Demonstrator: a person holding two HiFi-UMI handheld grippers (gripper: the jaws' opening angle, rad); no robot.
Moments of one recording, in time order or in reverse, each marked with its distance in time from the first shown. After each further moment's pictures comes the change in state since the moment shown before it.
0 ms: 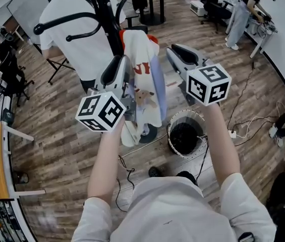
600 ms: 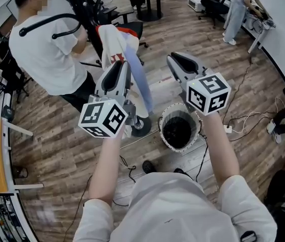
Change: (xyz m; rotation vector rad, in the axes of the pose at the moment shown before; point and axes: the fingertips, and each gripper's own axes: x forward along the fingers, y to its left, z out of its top) left arm -0.017 -0.087 -0.041 0.065 0.032 0.022; right arm -0.096 -0.020 -0.027 0.003 0.020 0.015
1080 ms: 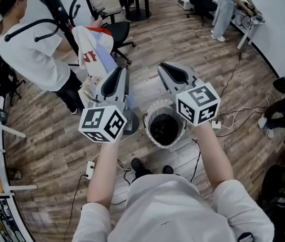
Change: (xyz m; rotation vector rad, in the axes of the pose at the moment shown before) left arm 0.000 -0.095 -0.040 0.019 0.048 -0.029; right arm -0.089 -0.011 -0.017 -0.017 0.020 -0.002
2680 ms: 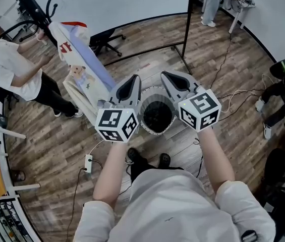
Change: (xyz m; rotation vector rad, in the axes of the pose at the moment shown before) left arm -0.014 -0.130 -0.106 0.055 0.185 -0.105; right arm -0.131 -0.012 -0.063 0.040 0.061 -0.039
